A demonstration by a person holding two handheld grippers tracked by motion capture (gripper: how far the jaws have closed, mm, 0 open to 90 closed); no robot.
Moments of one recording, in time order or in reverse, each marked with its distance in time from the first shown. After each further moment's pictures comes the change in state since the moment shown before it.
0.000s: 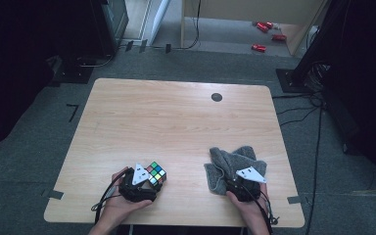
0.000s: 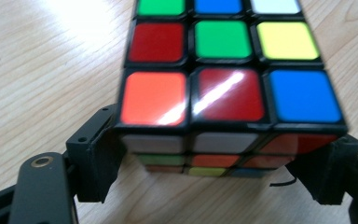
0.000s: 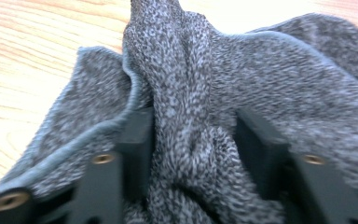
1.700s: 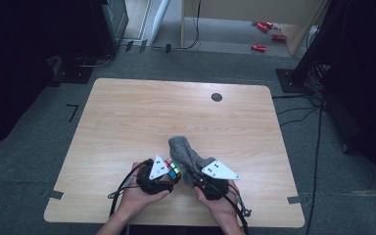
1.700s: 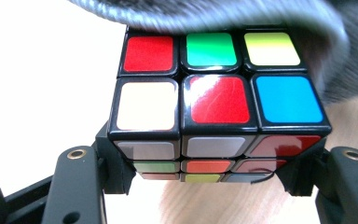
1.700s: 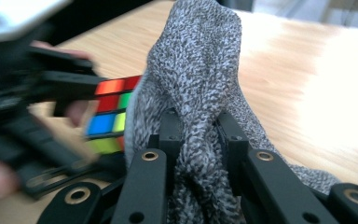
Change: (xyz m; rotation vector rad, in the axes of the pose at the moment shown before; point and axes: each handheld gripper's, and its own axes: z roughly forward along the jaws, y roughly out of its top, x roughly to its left) left arm -0.023 0.057 0.004 -0.109 -0.103 0.107; right arm 0.101 0.063 -0.031 -0.229 0.340 -0.116
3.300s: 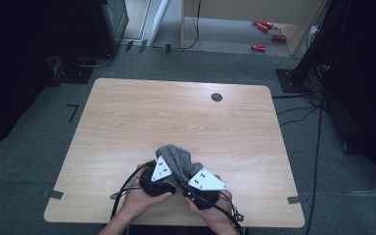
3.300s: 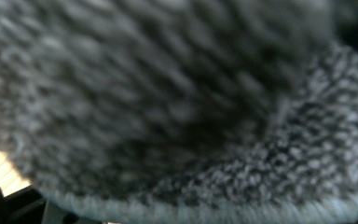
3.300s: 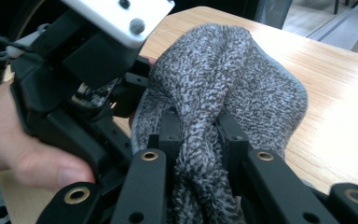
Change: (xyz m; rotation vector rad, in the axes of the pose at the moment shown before) left arm -0.012 0.000 0.004 -0.006 -0.024 0.018; right arm 0.028 0.001 -0.001 -0.004 0.081 -0.139
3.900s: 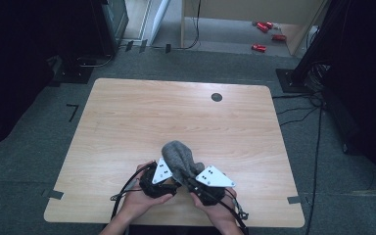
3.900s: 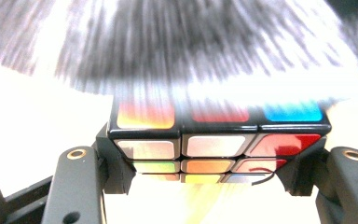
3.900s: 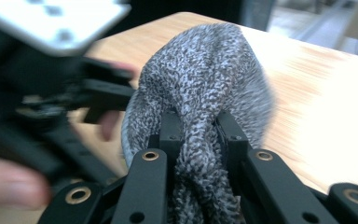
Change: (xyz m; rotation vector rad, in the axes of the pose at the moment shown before) left arm -0.003 -0.001 -0.001 -0.008 0.006 0.013; right arm -0.019 -0.004 -0.004 -0.027 -0.051 0.059
